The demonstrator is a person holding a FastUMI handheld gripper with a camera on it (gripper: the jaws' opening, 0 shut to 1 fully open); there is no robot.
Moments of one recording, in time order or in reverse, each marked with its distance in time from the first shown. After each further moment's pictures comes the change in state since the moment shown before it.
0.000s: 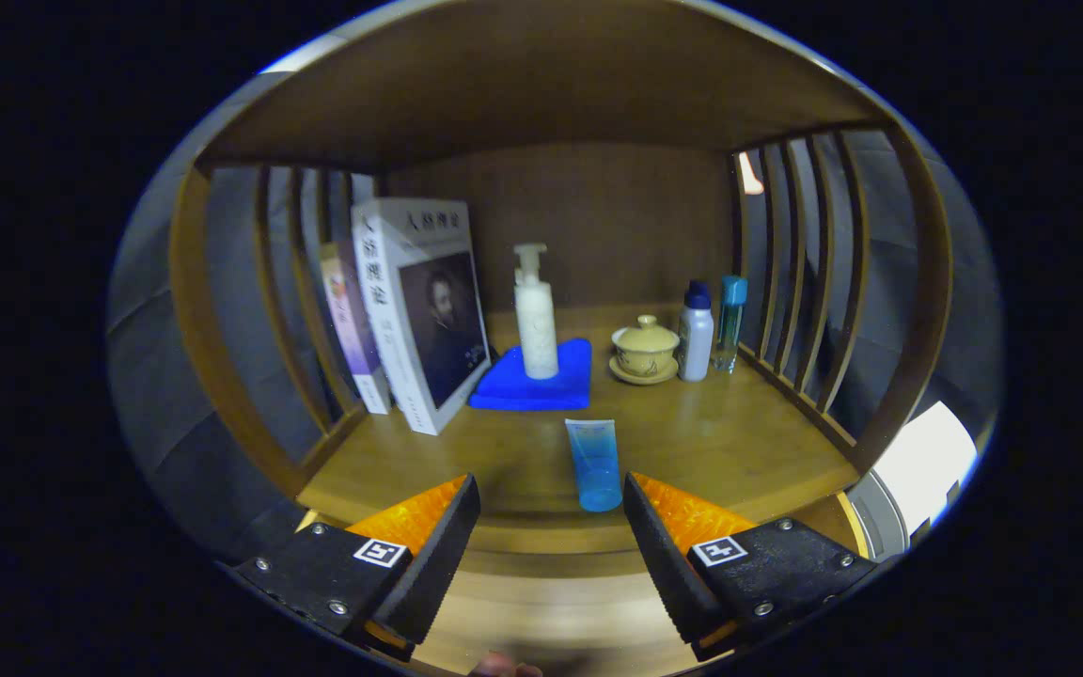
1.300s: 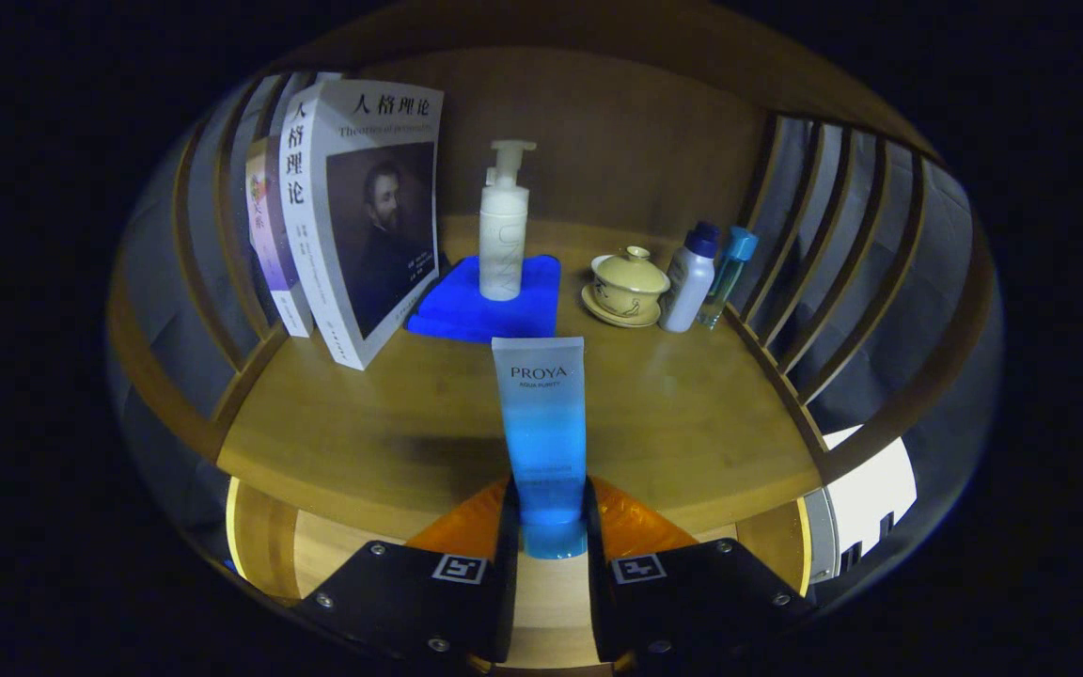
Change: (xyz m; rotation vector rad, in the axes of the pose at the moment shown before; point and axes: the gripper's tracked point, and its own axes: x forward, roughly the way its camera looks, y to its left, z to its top) arm 0.079 -0.035 -0.050 -0.148 0.413 -0.175
